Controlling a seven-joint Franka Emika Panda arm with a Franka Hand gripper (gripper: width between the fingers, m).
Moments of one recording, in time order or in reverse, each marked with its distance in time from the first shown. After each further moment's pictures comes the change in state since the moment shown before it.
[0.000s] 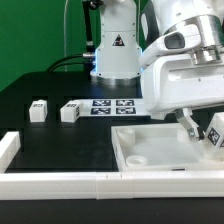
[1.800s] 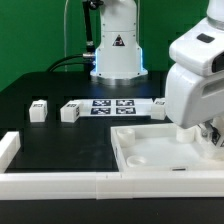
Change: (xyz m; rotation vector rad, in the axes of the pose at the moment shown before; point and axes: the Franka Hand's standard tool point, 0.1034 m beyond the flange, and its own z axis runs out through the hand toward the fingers) arm 0.018 -0.006 -0.001 0.230 -0.740 0.024
